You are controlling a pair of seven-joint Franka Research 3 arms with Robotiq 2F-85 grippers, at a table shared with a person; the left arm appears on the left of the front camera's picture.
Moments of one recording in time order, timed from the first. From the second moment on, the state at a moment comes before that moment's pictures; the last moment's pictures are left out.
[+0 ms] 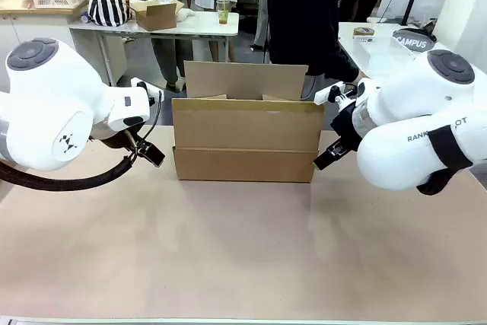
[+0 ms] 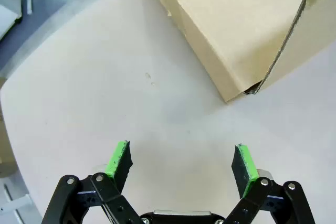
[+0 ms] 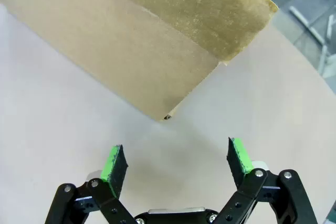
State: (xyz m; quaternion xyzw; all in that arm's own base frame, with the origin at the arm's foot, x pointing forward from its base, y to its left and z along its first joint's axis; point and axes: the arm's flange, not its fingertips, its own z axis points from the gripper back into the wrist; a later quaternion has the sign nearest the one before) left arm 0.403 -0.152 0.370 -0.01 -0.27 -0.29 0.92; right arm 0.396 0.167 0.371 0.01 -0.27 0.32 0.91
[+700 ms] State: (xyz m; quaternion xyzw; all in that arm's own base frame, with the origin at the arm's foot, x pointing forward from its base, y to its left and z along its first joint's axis) left arm 0.403 -0.152 0.370 -0.01 -0.27 -0.29 0.92; right arm 0.396 0.167 0.371 0.01 -0.27 0.32 0.91
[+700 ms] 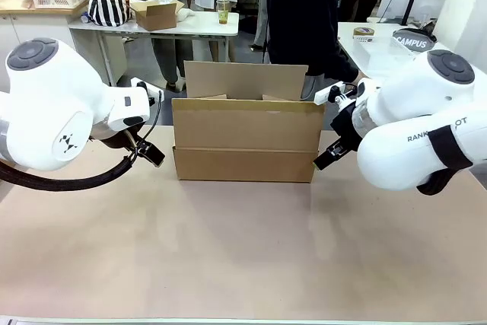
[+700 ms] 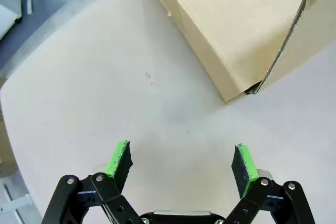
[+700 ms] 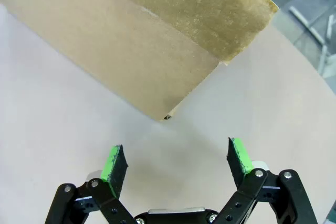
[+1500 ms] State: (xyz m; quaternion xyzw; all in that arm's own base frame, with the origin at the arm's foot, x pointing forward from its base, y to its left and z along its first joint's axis) left arm 0.403 -0.153 0.377 -0.01 -0.27 -0.30 0.92; right arm 0.395 0.167 0.374 0.01 -0.27 0.32 0.91
